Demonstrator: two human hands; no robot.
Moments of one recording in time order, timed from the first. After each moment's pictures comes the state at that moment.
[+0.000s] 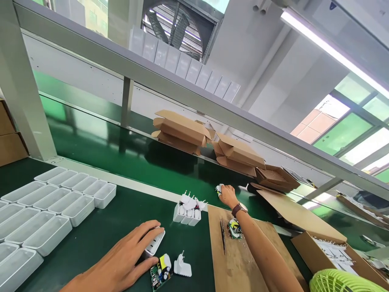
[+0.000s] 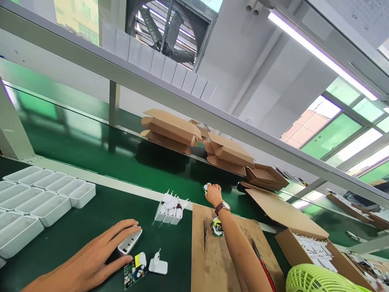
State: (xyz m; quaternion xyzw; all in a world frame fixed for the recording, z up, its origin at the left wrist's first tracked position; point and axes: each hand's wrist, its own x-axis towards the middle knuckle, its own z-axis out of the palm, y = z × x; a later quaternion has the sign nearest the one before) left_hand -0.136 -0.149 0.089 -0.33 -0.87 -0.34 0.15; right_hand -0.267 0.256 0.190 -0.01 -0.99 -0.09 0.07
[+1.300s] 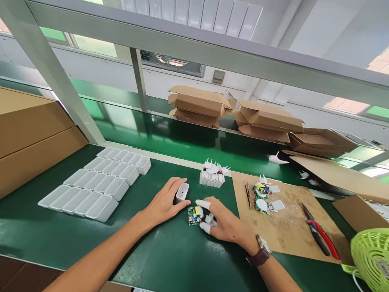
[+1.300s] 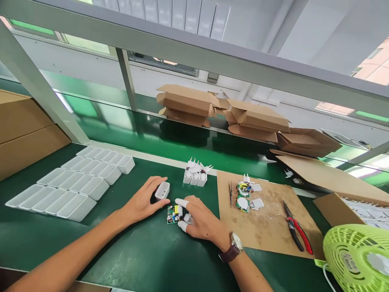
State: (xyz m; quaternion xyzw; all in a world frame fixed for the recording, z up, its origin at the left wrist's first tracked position) left_hand -0.144 -0.154 0.124 -0.29 -0.87 -0.39 0.09; right_hand -0.083 0.109 0.149 0.34 -0.90 0.28 0.01
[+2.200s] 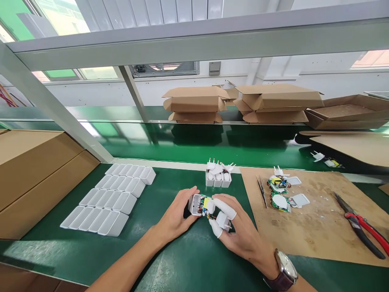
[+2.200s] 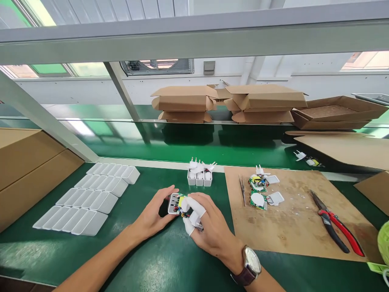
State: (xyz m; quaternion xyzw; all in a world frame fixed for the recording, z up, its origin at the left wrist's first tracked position) left_hand -0.134 -0.149 0.121 -0.39 -0.81 -0.42 0.09; right_hand -0.068 0.088 0.155 0.29 -0.84 0.36 0.28
